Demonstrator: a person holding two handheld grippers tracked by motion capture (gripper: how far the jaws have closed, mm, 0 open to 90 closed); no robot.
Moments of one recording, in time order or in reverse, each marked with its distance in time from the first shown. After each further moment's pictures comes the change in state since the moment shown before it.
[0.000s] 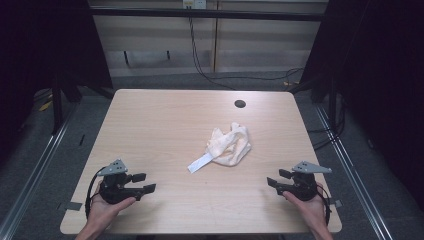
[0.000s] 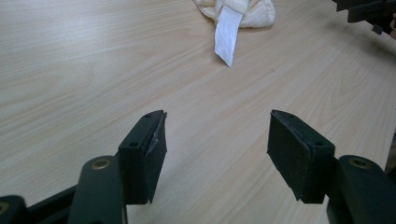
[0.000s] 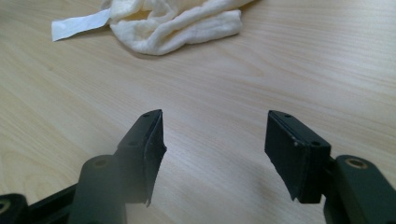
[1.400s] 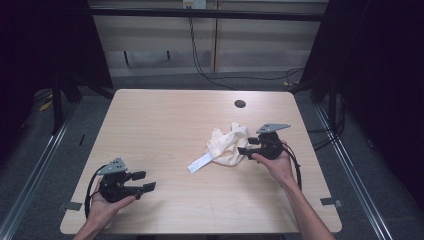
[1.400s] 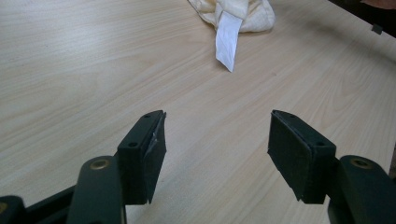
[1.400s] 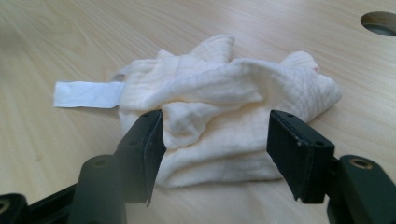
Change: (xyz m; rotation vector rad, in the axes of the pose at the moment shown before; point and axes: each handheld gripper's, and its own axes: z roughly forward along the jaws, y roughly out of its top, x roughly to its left) left arm 0.002 0.003 0.000 -0.009 -0.003 0.025; right arm 0.005 0.103 0.093 0.051 0.151 -0.147
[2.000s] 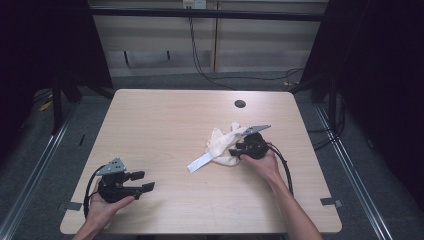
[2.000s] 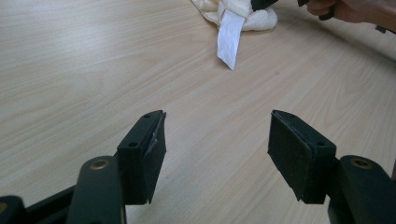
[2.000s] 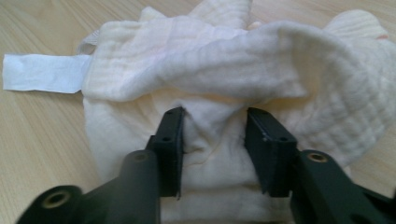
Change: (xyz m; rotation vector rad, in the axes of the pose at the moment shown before) left arm 0.001 -0.001 -0.003 0.001 0.013 0.004; right arm -0.002 -0.008 0.056 0.104 0.019 0.008
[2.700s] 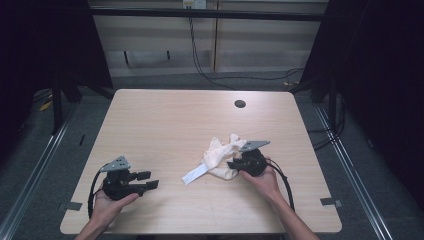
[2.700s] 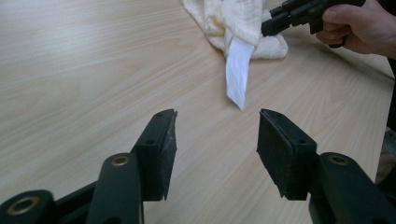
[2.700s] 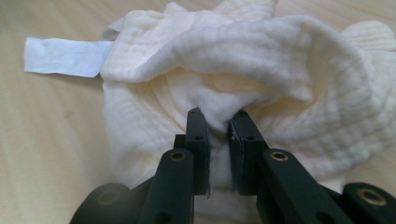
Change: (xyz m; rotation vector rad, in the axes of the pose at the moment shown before) left arm -0.005 0.010 0.012 0.003 -0.054 -0.012; right arm 0.048 -0.026 -0.017 -0.010 0.021 -0.052
